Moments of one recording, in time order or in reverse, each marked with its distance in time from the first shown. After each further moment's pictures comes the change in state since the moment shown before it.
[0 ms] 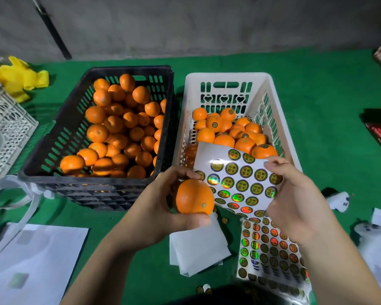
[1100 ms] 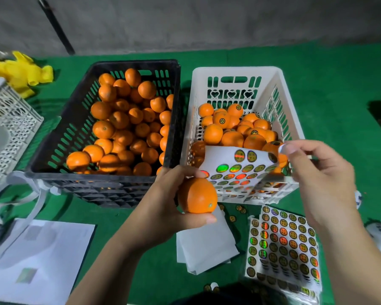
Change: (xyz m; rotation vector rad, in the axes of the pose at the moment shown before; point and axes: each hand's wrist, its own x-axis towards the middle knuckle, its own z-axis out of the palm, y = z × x) left_hand -0.005 -0.006 -0.008 0.317 0.033 0.021; right_hand 0.021 0.000 -0.018 -0.599 0.250 -0.676
